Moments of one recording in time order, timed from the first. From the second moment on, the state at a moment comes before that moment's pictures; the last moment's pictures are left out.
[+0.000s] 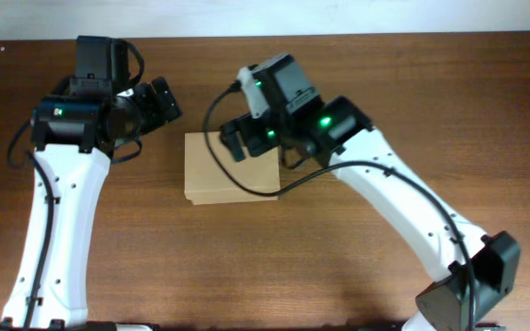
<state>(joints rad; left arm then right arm) -0.08 1.55 1.68 -1.14 -0.03 -0.51 0.61 1.78 1.74 -0.87 -0.18 0.15</state>
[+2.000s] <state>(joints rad) -0.17 0.23 0.87 -1.05 -0.03 -0.44 0.34 0.41 0.92 -1.01 -0.15 -0.13</state>
